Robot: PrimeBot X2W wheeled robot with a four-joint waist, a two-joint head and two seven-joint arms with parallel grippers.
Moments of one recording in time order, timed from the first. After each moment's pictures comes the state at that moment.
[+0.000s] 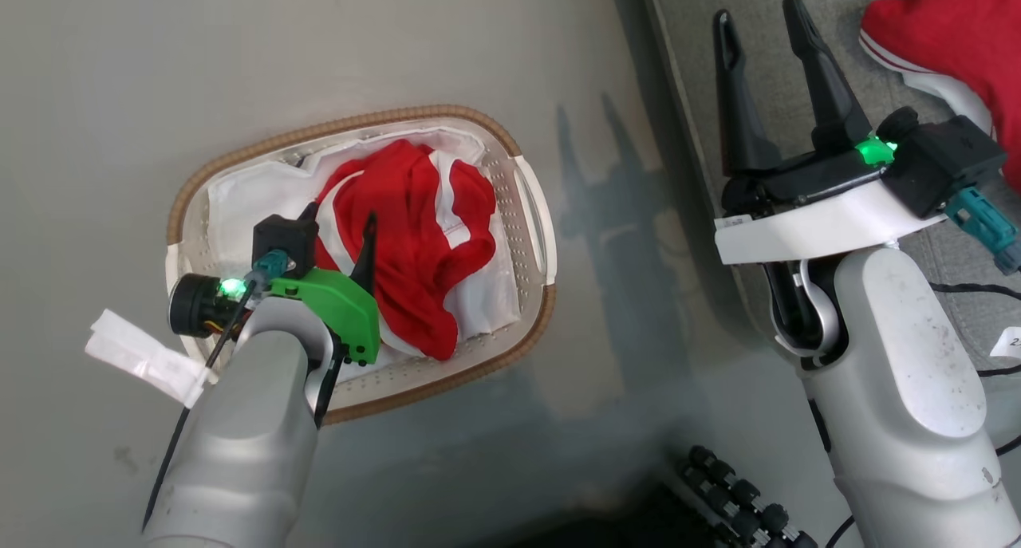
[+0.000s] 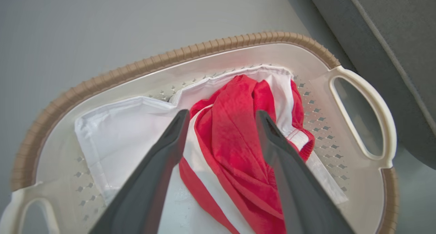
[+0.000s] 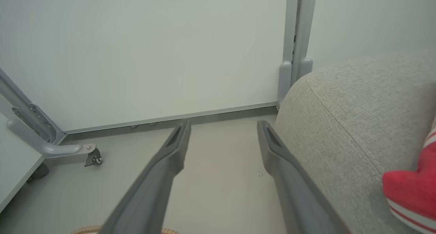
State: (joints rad) left arm -0.72 0.05 -0.30 1.02 -0.20 -0.13 -0.26; right arm -0.57 -0.05 0.17 0.10 0.34 0.13 -0.26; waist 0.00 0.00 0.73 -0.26
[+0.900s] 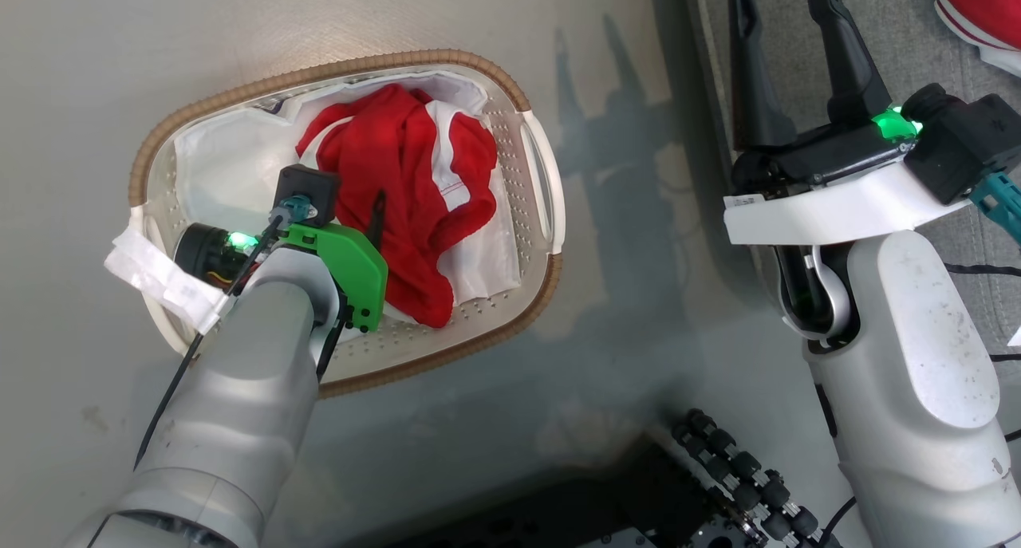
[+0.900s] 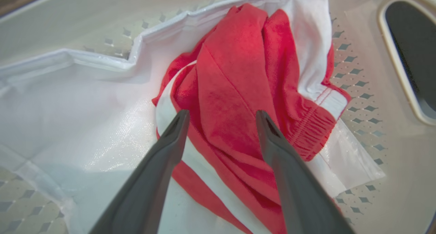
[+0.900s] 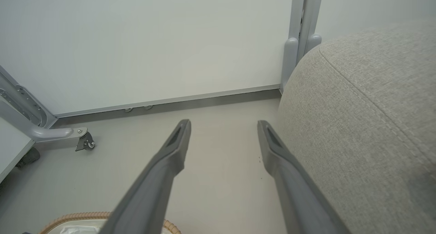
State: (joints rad) left arm -0.92 0.05 -0.56 1.23 -0.35 -0.11 -0.22; right arm -0.61 -0.05 0.16 0.06 0.33 0.13 -0.26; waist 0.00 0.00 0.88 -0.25
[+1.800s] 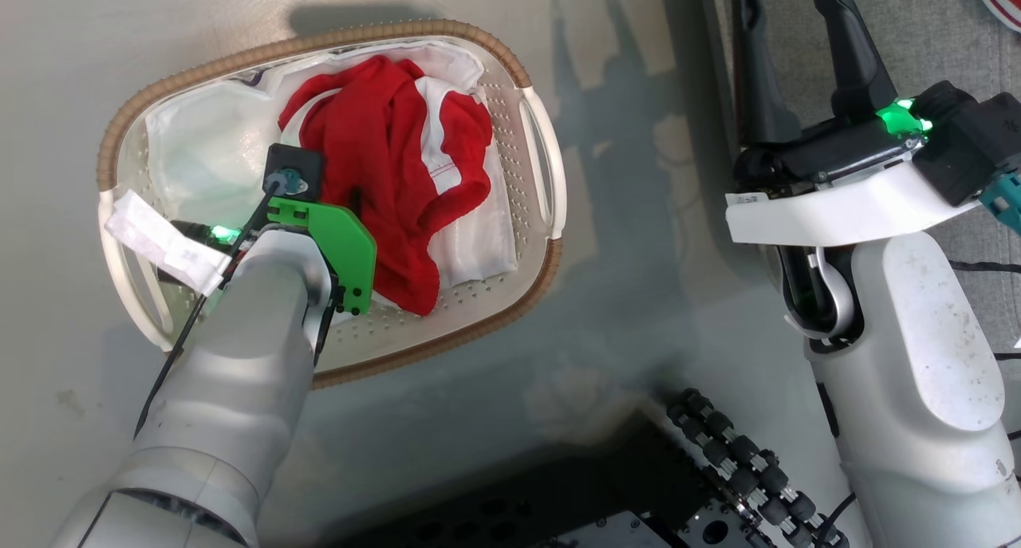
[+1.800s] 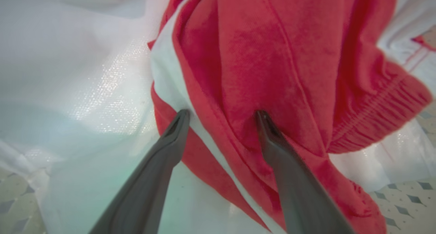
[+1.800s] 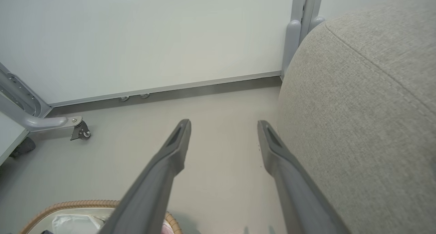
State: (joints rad) left arm -0.98 0.05 -0.62 1.28 -0.45 -0.01 -0.08; right arm -0.61 -0.05 0.16 0.03 0.34 0.13 -0.26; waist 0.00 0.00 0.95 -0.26
